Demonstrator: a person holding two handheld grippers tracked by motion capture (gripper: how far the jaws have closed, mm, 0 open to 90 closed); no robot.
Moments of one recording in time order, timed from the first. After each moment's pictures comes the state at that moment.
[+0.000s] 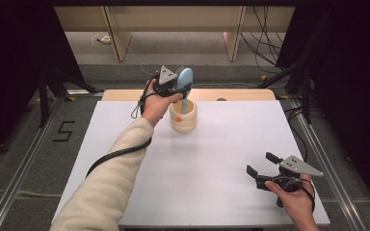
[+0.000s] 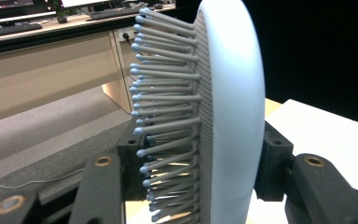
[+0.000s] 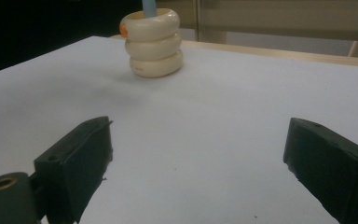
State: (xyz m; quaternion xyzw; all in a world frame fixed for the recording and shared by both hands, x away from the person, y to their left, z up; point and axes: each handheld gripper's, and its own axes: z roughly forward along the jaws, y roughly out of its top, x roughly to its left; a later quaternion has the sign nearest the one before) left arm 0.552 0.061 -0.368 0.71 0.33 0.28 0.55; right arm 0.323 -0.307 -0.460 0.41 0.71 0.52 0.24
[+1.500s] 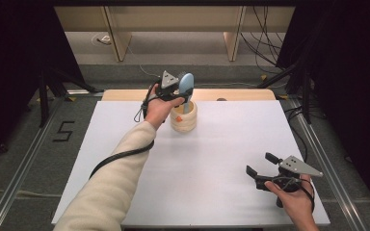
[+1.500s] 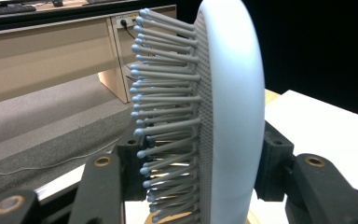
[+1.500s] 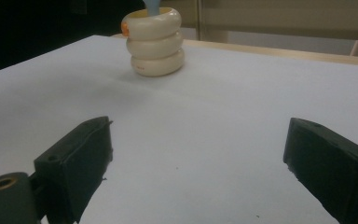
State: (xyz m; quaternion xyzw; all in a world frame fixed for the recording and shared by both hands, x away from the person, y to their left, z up) left arm 0.555 0.056 -0.388 0.72 0.35 0.26 0.54; right arm 0.323 -0.306 -0.461 0.41 0.71 0.52 0.24
